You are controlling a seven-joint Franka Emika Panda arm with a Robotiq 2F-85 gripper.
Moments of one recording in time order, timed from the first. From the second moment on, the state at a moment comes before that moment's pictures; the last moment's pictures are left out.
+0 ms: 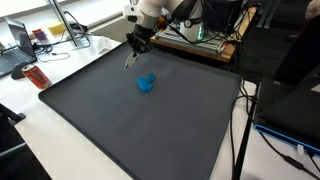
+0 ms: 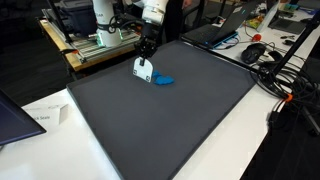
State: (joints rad) arm 1.45 0.53 -1.37 -2.55 0.06 2.76 0.00
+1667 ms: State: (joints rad) arm 1.51 0.88 -1.16 -2.29 -0.16 2.45 0.47
